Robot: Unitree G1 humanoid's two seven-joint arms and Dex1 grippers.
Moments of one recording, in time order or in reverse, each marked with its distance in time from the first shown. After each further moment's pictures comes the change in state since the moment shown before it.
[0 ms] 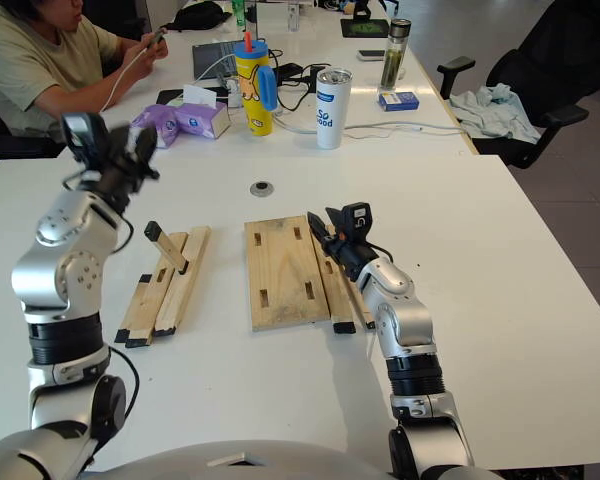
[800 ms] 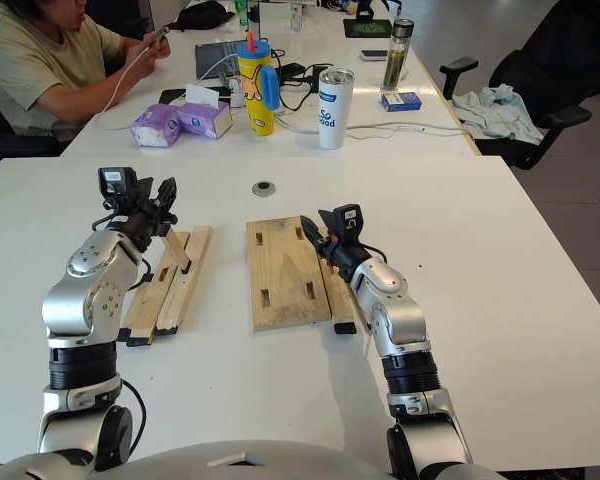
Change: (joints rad) left arm 0.069 -0.041 -0.043 -0.039 0.065 -0.062 0.003; right arm -0.010 0.002 0.023 0.029 -0.032 -0.012 0.012
